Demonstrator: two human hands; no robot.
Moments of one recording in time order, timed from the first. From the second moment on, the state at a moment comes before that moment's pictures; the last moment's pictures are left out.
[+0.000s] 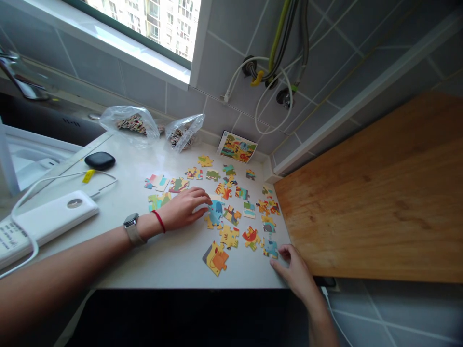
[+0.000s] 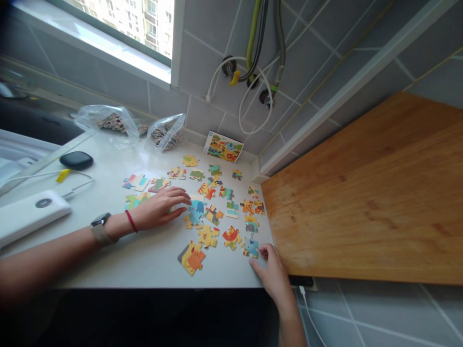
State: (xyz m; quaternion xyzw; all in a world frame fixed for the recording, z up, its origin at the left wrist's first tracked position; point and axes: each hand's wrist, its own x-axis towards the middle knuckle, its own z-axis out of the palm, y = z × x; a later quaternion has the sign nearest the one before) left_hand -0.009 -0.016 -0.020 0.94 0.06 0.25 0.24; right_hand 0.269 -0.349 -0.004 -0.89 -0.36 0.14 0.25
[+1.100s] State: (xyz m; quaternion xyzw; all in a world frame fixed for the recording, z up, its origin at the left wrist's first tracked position) left_hand -0.013 -0.026 -0.027 0.97 0.04 0.13 0.20; right_hand 0.168 -0.248 0.002 -0.71 -0.29 0.33 0.55
